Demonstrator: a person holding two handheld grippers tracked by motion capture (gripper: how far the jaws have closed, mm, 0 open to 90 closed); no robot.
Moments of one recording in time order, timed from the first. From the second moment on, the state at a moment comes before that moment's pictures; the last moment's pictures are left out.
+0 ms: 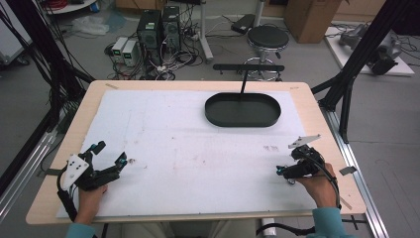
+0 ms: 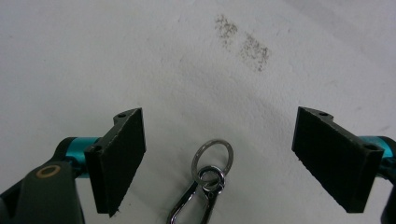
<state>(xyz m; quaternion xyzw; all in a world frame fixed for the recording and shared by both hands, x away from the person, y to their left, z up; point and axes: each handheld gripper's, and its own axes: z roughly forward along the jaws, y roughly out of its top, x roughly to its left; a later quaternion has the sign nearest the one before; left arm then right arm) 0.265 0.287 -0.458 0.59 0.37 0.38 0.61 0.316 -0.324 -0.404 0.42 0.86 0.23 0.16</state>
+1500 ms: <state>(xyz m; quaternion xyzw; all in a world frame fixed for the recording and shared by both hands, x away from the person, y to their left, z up) 0.265 0.287 -0.458 0.59 0.37 0.38 0.61 0.312 -0.342 -0.410 0.46 0.85 0.21 0.12</state>
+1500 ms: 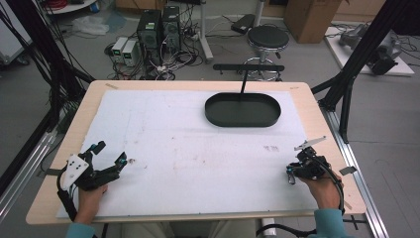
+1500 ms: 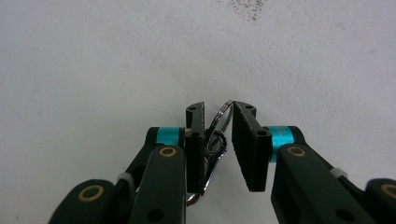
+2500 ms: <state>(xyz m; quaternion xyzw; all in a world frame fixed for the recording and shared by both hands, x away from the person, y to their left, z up) 0.265 0.287 -0.458 0.59 0.37 0.38 0.61 0.310 -0.349 -0.408 0.48 0.84 0.21 0.11</state>
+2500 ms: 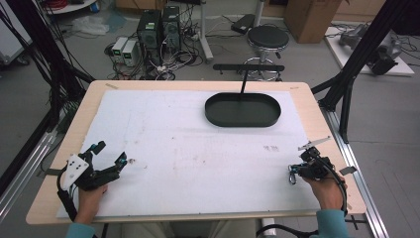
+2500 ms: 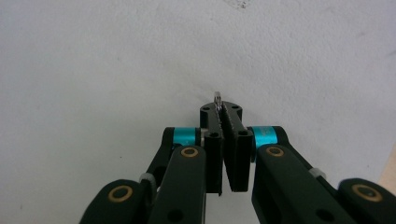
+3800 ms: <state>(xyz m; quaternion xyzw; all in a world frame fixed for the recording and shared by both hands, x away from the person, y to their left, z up) 0.265 0.287 -0.458 0.59 0.37 0.38 0.61 0.355 -0.317 -0.318 0.39 0.81 0.43 0.12</state>
